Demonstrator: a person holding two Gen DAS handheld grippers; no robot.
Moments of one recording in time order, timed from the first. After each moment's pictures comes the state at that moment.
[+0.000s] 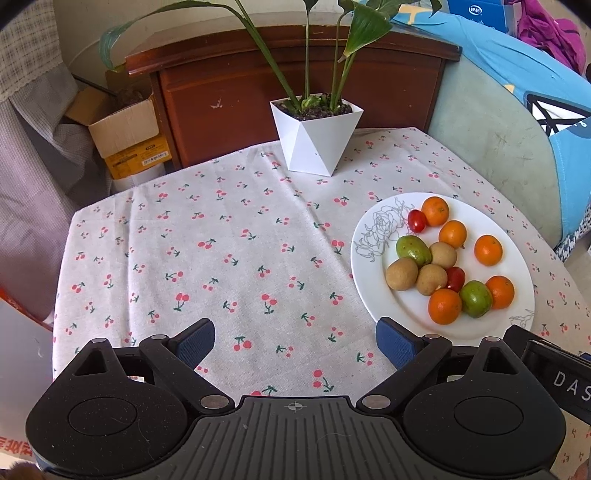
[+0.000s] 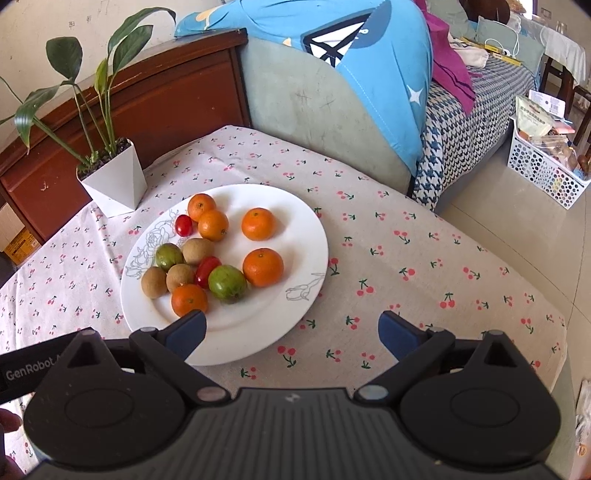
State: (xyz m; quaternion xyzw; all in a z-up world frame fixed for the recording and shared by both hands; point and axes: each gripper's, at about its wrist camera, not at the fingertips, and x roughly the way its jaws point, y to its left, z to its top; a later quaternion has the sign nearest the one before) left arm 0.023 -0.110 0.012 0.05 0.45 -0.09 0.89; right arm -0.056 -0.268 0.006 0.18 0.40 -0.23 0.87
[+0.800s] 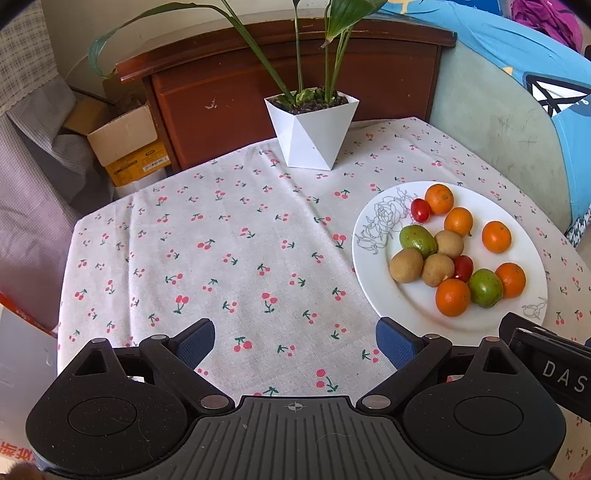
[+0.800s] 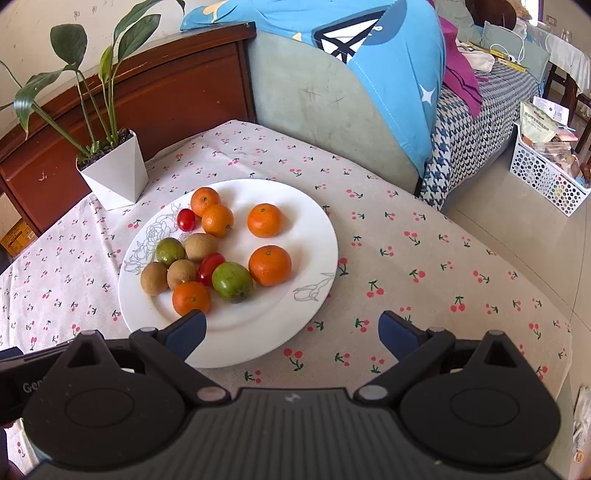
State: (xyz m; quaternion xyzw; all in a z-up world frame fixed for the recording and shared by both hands) left arm 0.023 -0.118 0.006 0.08 0.45 -0.08 0.89; right arm -0.047 -0.262 0.000 0.16 0.40 -0.22 0.87
